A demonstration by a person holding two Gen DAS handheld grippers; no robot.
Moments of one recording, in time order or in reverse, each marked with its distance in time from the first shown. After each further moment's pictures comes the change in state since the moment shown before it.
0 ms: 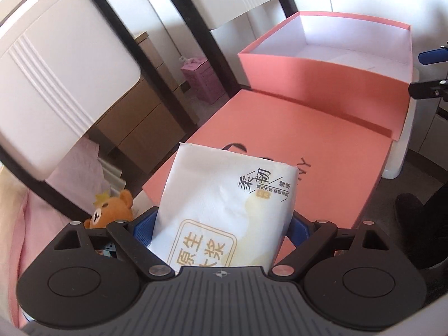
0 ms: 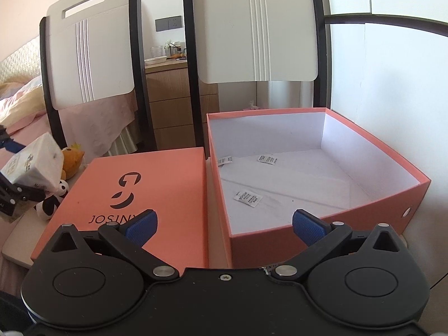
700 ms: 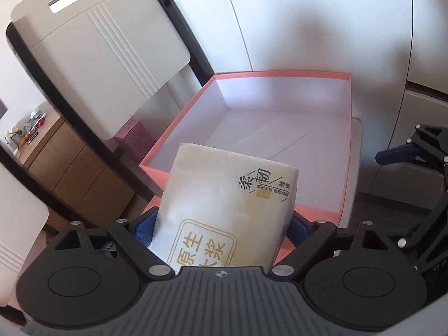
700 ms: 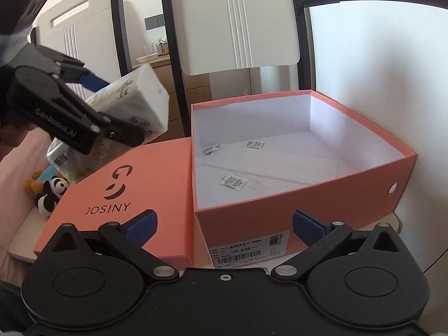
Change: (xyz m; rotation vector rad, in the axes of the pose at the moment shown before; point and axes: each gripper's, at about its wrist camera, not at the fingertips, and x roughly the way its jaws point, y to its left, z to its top) left arm 0.020 -0.095 0.146 0.157 -0.157 -0.203; right arm -0.012 -0.037 -0.015 0.063 0.038 0.022
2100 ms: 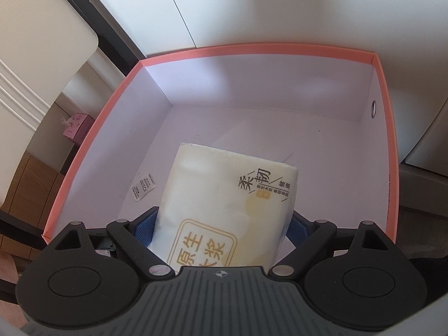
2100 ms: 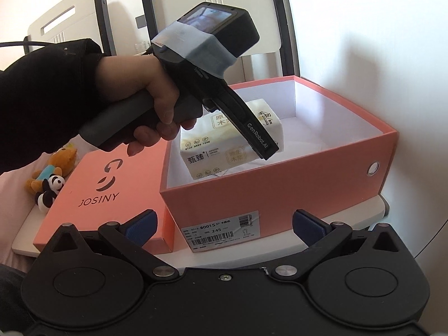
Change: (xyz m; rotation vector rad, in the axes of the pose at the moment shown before) left arm 0.172 -0.070 0.081 0.082 0.189 -0.091; right arm -0.019 -0.039 -0.013 0.047 0.031 0.024
